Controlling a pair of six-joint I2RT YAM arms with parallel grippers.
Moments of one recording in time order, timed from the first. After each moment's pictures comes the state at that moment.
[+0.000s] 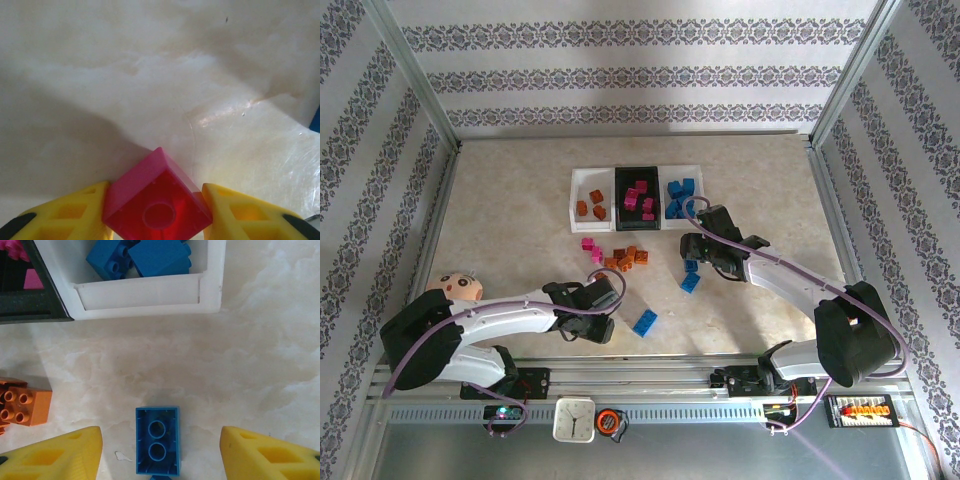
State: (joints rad) left arm -0.97 1.34 0.63 -0.60 0.00 -0.69; right arm 0.48 1.37 0.78 -0.34 0.09 0.50
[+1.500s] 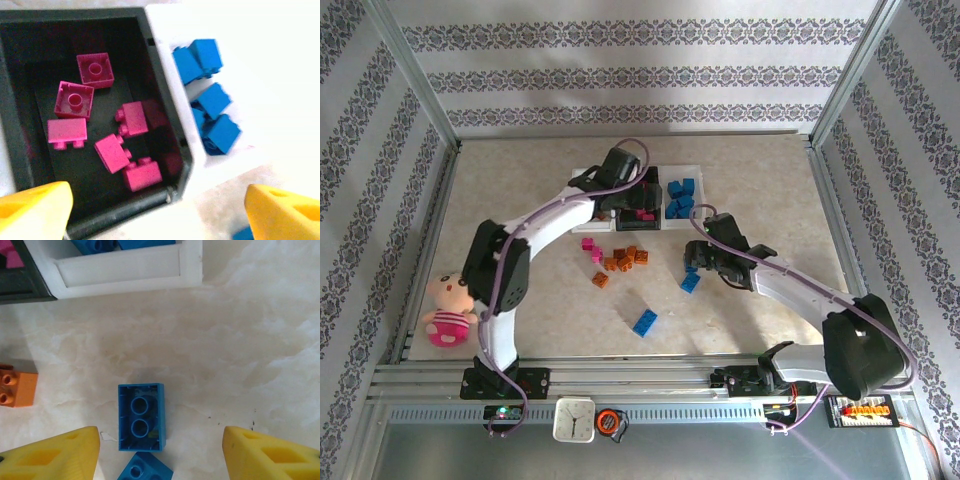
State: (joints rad) left arm -0.54 1.89 1.52 -0.41 0.08 -0.46; right arm 0.47 1.31 0.70 -0.34 0.08 0.50
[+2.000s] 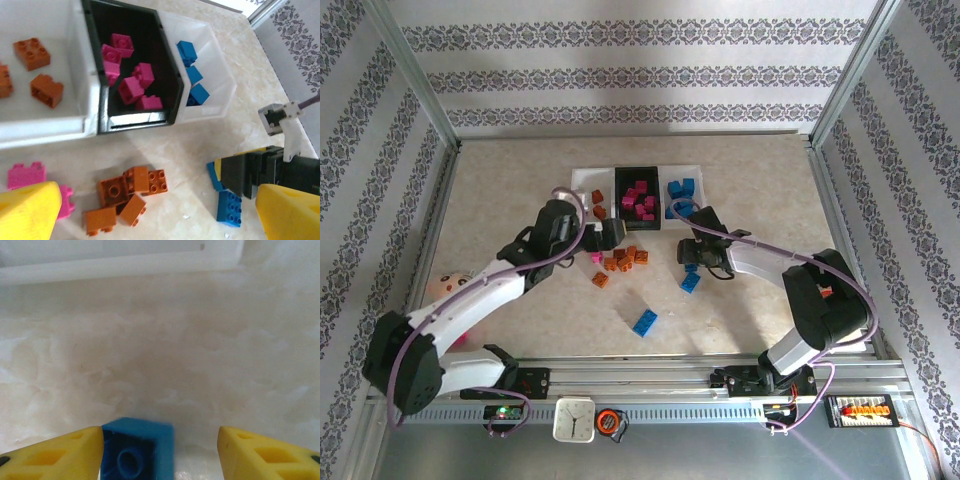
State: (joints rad) left arm -0.53 1.19 0.79 -0.16 0.06 -0.57; right arm 0.47 1.60 0.83 -0.32 0.08 0.50
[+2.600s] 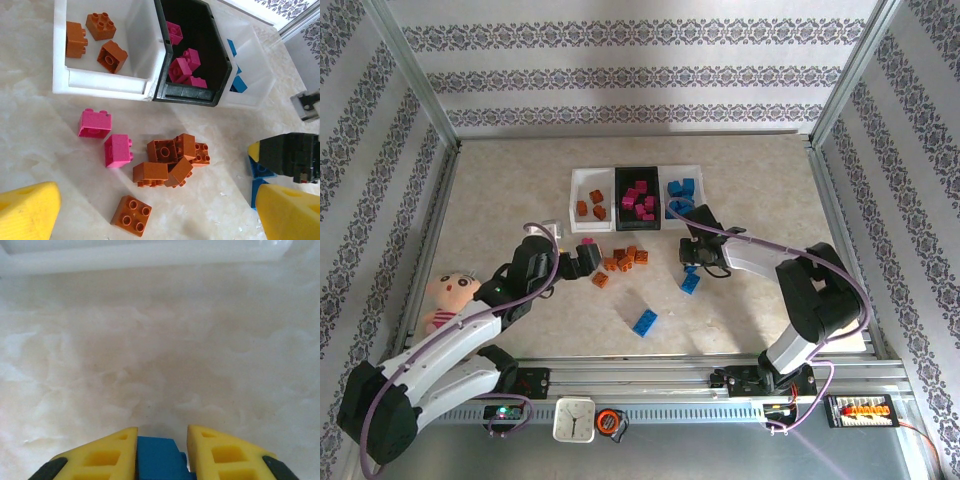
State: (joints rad) left arm -0.52 0.90 0.52 -0.15 -0.04 -0.63; right arm 0.48 1.62 0.86 -0.33 0.03 0.50
